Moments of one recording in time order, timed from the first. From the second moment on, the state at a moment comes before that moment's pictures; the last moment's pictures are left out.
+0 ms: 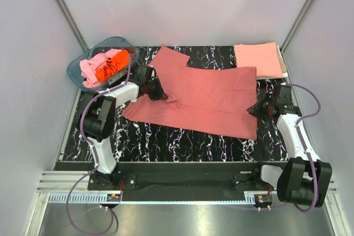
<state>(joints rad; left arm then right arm) -0.34 1.87 1.19 -0.23 0.30 -0.71 -0.16 1.14 0.77 -0.54 -0.21 0.69</state>
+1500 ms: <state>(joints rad) -0.22 2.05 1.47 -0.47 0.16 -0.52 0.34 1.77 1.23 -0.25 -0.33 0.57</state>
